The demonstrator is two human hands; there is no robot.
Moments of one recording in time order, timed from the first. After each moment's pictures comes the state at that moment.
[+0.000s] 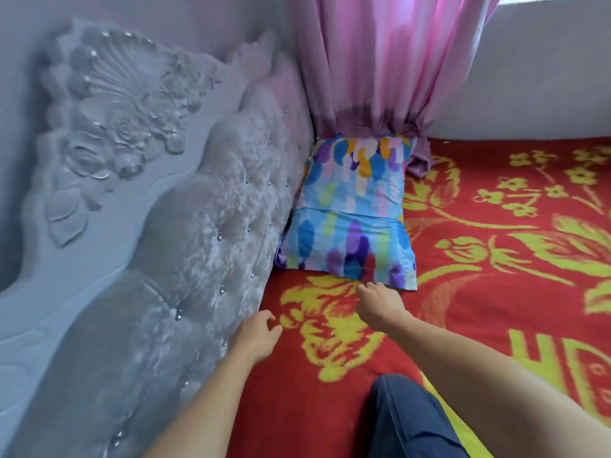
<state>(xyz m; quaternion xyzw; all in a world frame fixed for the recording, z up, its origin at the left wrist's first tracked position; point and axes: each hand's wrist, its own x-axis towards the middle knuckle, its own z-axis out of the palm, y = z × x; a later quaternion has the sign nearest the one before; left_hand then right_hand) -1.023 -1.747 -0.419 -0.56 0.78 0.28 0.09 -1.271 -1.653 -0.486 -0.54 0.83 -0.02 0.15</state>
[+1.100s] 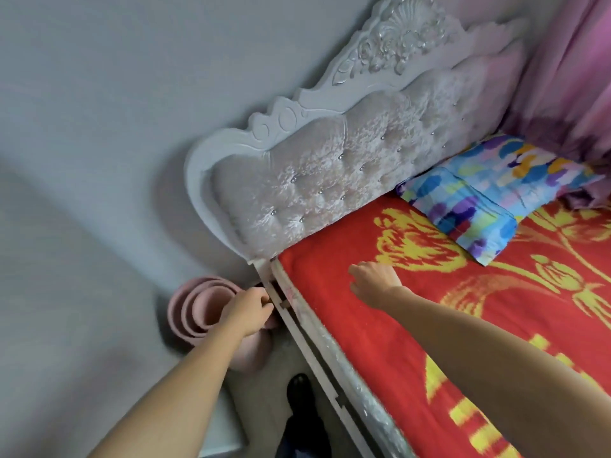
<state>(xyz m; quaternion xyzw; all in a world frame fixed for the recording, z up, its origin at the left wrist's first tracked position) -0.816 -1.253 -0.335 -0.77 0.57 0.27 -0.04 -1.077 -1.353 -0.350 -0.86 0.51 0.05 0.08</state>
